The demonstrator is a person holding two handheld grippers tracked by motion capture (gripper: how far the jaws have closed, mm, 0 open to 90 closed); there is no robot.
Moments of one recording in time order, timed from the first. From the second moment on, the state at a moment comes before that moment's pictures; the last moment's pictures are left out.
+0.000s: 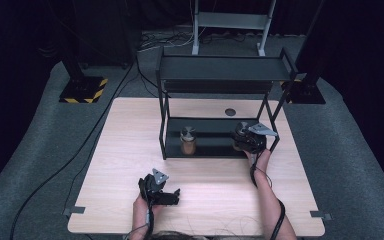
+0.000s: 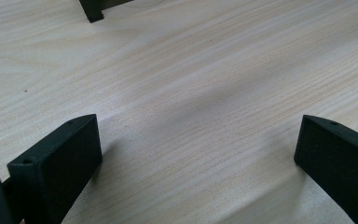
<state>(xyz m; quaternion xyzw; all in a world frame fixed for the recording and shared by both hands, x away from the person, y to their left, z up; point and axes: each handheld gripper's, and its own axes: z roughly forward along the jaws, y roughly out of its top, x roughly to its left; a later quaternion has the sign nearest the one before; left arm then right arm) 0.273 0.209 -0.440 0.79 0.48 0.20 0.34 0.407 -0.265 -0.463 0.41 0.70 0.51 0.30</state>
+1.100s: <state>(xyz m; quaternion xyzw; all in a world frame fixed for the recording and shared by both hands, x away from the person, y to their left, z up) 0.273 0.209 -0.440 0.79 0.48 0.20 0.34 0.388 -0.240 -0.442 0.46 0.69 0.46 0.32</state>
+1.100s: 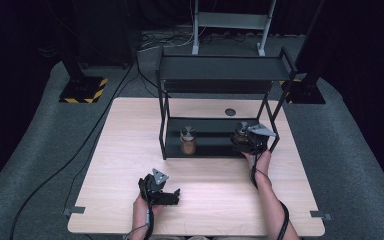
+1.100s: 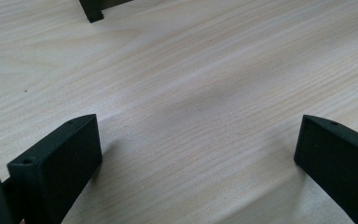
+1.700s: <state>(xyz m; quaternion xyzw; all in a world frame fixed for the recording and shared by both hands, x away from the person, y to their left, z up) 0.273 0.209 -0.440 0.79 0.48 0.20 0.34 0.327 -0.237 -0.428 0.44 0.71 0.43 0.34</state>
